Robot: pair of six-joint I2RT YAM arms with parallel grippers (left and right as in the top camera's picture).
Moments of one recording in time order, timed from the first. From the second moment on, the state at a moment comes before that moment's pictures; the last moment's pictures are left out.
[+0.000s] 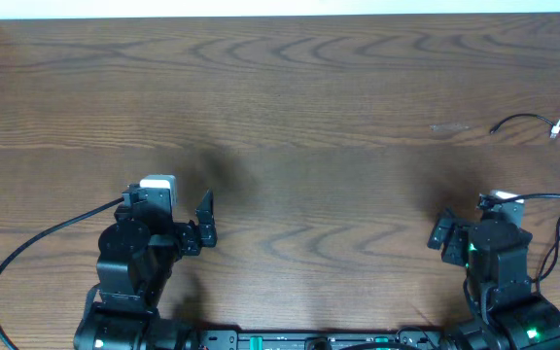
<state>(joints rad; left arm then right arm) -0.13 0.49 0.62 -0.63 0.02 -0.12 0.30 0.52 0.55 -0.79 0.39 0.39</state>
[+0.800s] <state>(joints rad) -0.11 0.13 0.49 -0.45 -0.01 -0.15 0.30 0.52 0.55 -0.83 0.39 0.39</state>
